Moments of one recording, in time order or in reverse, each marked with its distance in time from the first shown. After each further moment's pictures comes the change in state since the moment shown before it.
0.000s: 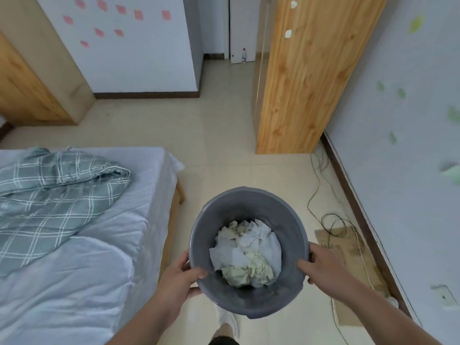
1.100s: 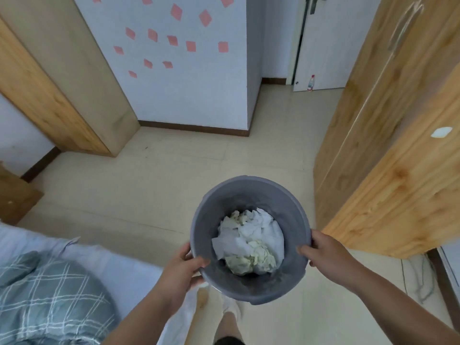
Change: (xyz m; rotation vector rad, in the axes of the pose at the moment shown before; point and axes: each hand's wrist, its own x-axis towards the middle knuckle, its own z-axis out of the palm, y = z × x) left_hand 0.561 0.485 -0.101 -0.113 0.210 0.059; right_hand 0.694 -0.449 -0.122 0.004 -0.211 -0.201
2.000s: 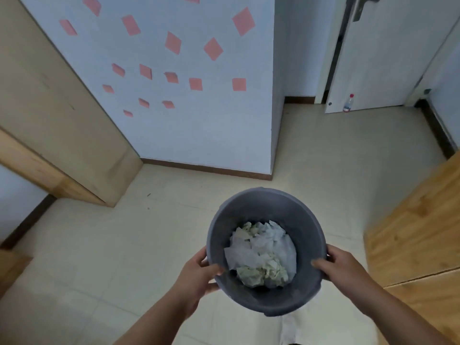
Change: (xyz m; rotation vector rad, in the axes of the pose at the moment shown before) left_hand 0.504 0.373 0.005 0.065 -0.043 -0.035; right_hand 0.573 -0.210 -0.117 0.195 0.036 0.139
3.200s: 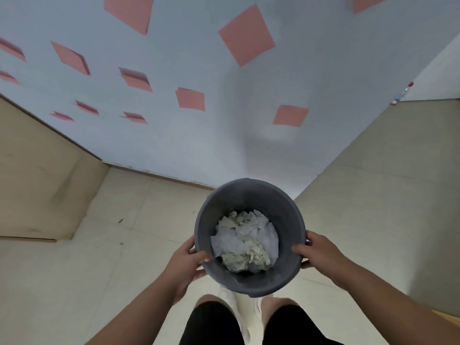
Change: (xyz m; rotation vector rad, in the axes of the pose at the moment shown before) left_hand 0.578 0.284 -0.193 -0.027 0.097 -0.298; right_hand 0.615 -0.288 0.103 -0.097 -0.120 0.246
